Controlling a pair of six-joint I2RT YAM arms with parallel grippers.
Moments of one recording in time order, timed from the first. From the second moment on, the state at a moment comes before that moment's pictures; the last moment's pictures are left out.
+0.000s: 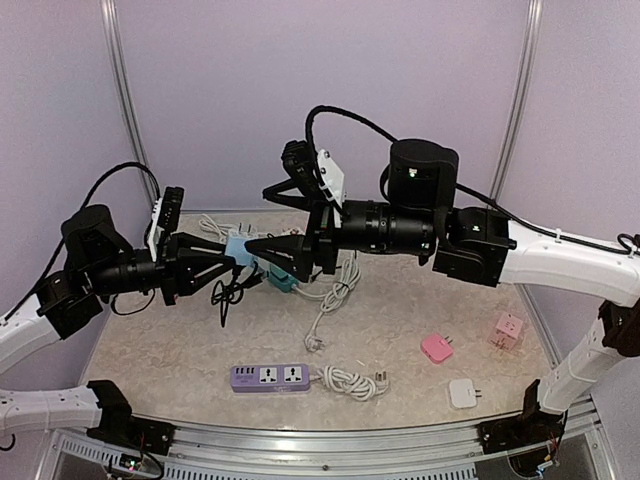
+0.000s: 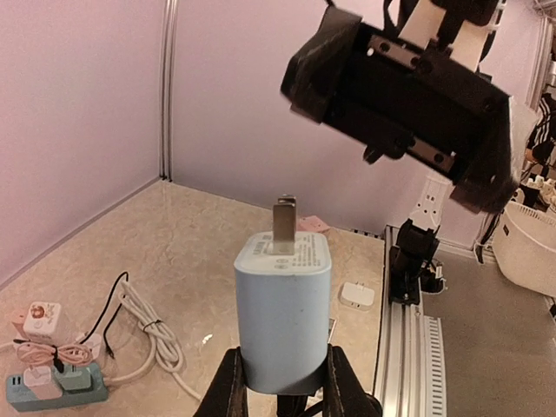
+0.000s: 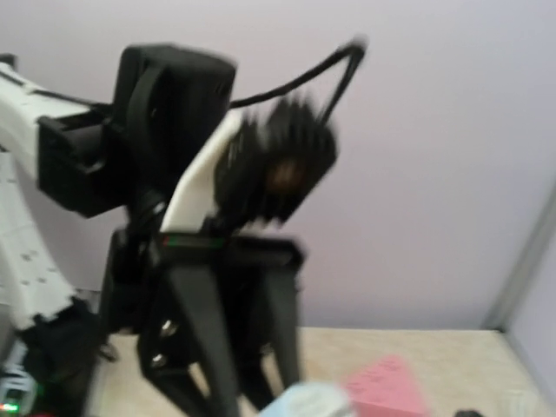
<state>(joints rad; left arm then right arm) -0.68 0.79 0.75 0.02 0.59 -0.10 1.18 1.54 1.45 0.09 -0.27 -0.22</state>
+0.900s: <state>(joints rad) -0.69 0.61 0.37 0.22 0.15 1.92 1.03 1.67 1.58 -0.35 -0.21 0.29</state>
